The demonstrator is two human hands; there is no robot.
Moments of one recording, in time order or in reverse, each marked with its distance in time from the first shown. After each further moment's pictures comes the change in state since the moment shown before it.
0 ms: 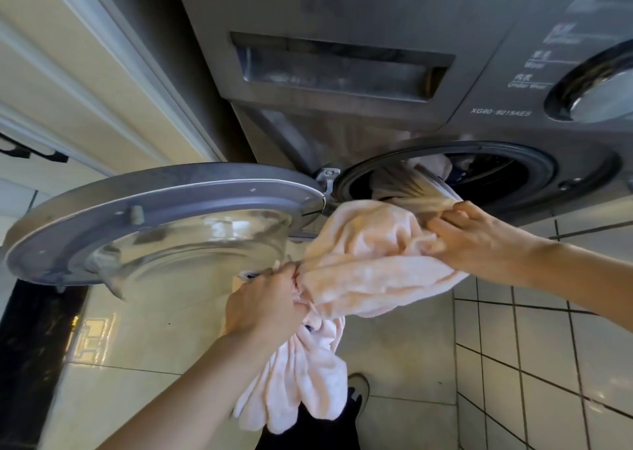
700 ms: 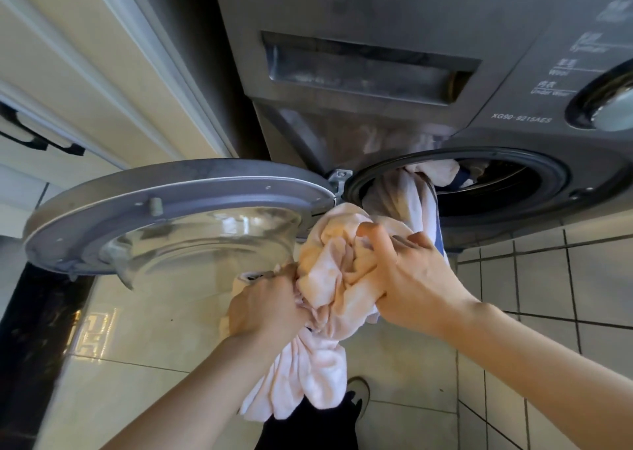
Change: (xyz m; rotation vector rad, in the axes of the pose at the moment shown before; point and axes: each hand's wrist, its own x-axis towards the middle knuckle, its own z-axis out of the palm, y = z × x) left_hand -0.002 -0.011 0.005 0.001 0.034 -0.004; right_hand 0.063 -0.092 -0.061 0.629 0.276 0.411
